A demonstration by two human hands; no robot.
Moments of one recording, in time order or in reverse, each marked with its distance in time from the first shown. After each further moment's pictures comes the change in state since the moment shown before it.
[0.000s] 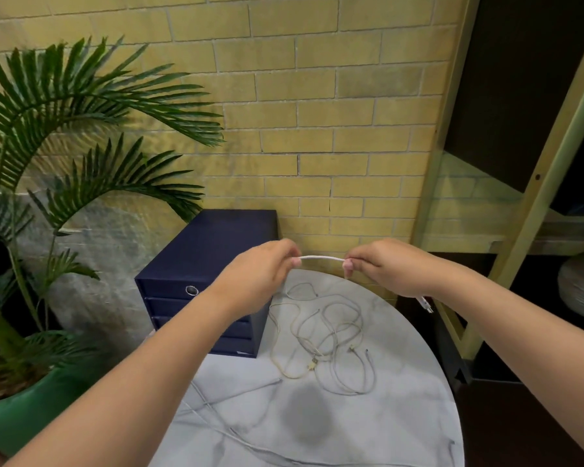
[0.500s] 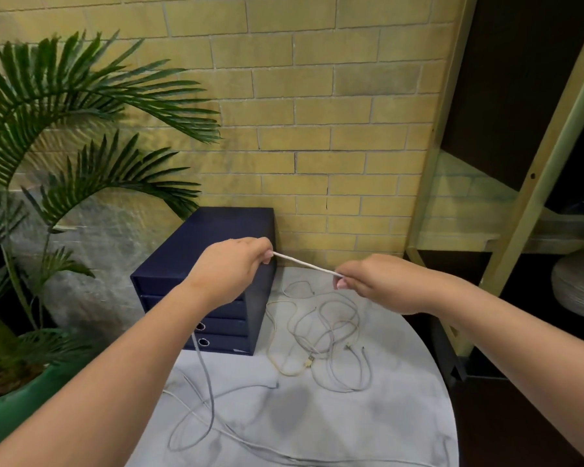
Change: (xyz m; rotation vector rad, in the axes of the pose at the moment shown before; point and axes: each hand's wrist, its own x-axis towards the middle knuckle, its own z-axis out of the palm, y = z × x) left_hand 0.001 -0.045 -0.003 0.264 0.093 0.042; right_hand -0.011 -0.014 0.010 -0.070 -0.136 -0.062
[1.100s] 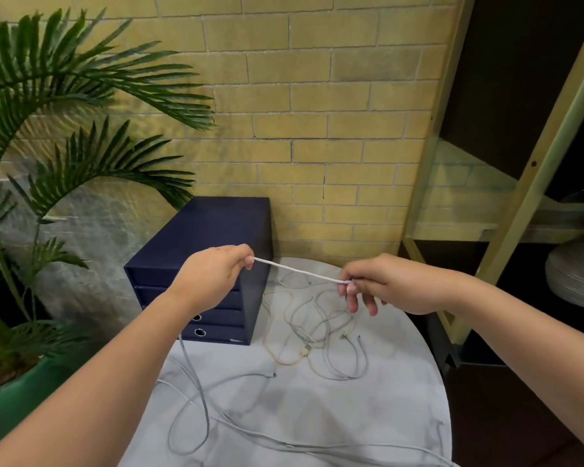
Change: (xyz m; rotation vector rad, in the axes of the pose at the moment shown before) left_hand -0.023 -0.023 0.025 -0.045 -0.040 -0.068; right_hand -0.017 0.004 0.005 0.419 -0.109 -0.001
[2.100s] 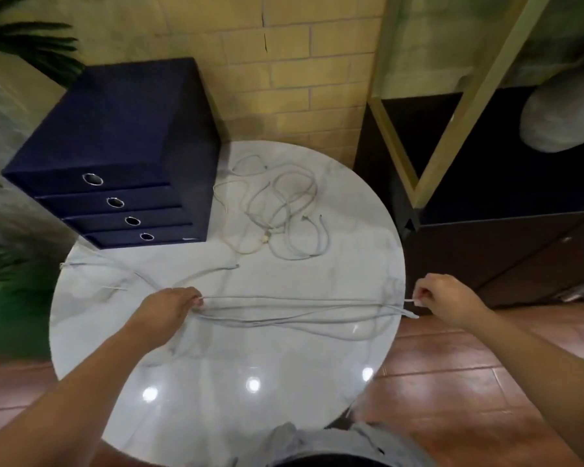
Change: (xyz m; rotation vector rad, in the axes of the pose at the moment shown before) left_hand -0.160 -0.018 0.164 -0.170 -0.631 -0.204; right_hand -0.119 0.254 0.205 -0.120 0.104 0.663
